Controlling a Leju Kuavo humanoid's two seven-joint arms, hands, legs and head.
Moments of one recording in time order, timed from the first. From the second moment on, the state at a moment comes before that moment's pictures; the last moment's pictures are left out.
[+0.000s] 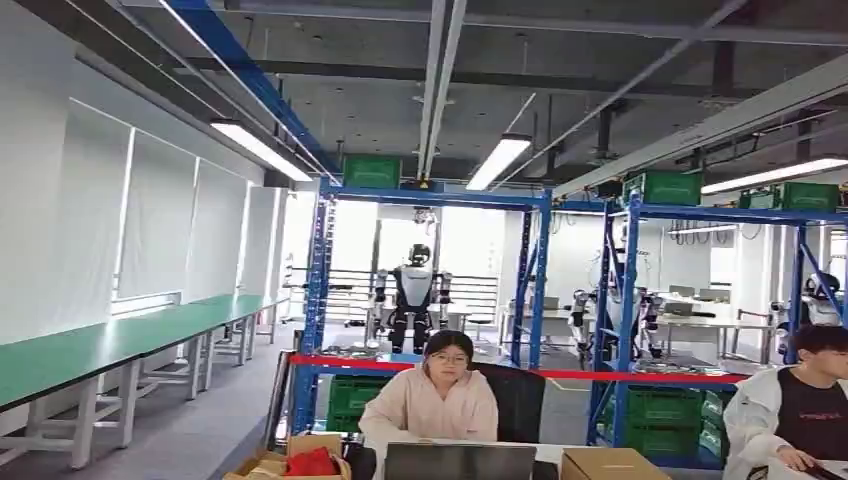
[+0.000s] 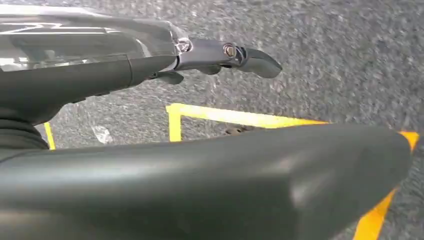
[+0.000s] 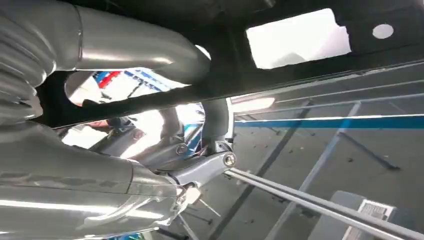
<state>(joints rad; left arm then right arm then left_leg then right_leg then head) -0.08 -0.06 1.35 -0.24 -1.16 -0.03 -0.29 -0.11 0.00 0.29 -2.15 0.50 -0.08 -0.55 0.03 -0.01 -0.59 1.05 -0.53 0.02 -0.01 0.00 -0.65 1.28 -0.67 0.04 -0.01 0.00</state>
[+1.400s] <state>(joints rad) -0.09 -0.06 1.33 -0.25 -1.19 -0.03 -0.30 -0.14 0.00 0.27 -2.15 0.66 -0.14 -0.51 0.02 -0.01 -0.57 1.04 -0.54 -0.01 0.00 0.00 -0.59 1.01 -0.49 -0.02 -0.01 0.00</state>
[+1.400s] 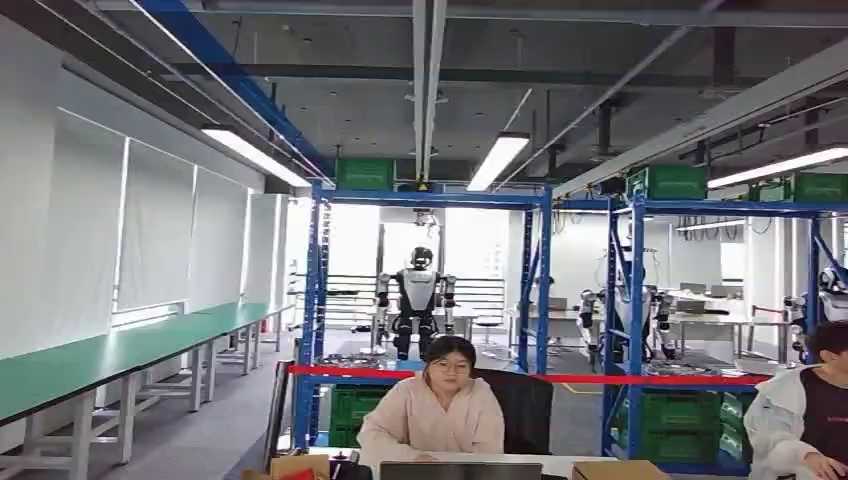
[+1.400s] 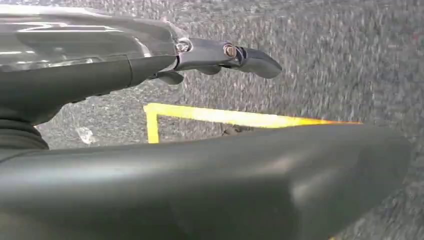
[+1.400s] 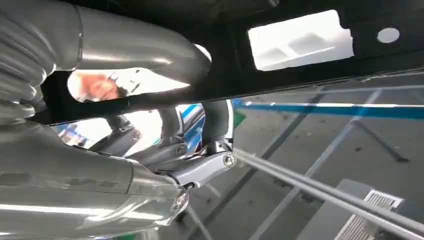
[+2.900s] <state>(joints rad) -0.13 -0.09 1.16 -0.24 -1.30 -0.08 -0.36 -0.78 0.02 0.58 -1.04 1.57 -0.30 0.06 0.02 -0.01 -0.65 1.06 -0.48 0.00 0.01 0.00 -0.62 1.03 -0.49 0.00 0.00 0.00</state>
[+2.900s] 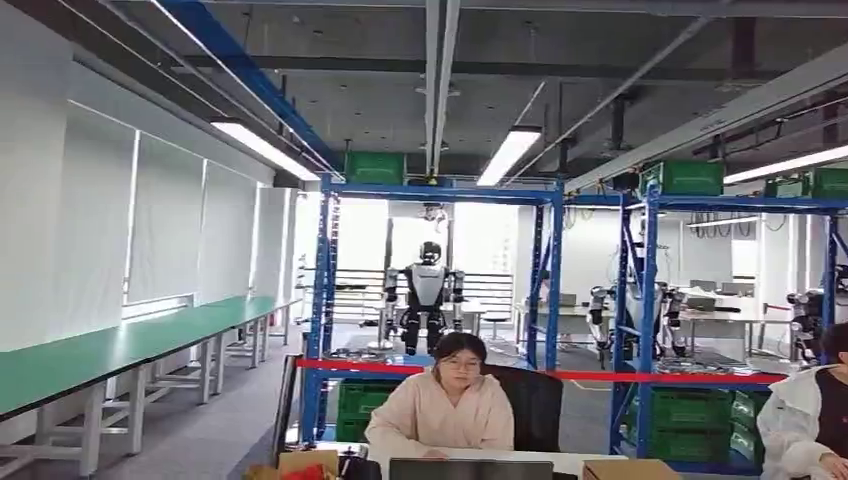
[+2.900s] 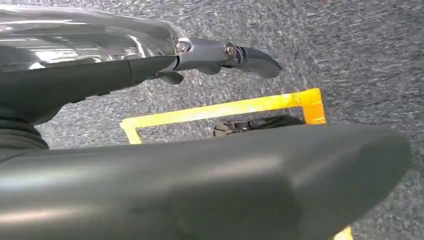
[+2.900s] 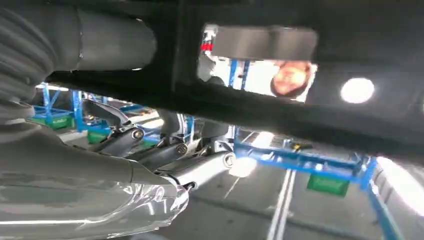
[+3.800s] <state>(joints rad) -0.16 -0.10 1.13 -0.24 -1.30 -0.08 -0.36 -0.82 0.09 0.67 -0.83 1.57 -0.30 0.08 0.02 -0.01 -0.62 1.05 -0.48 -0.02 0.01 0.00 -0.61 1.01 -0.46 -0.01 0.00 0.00</state>
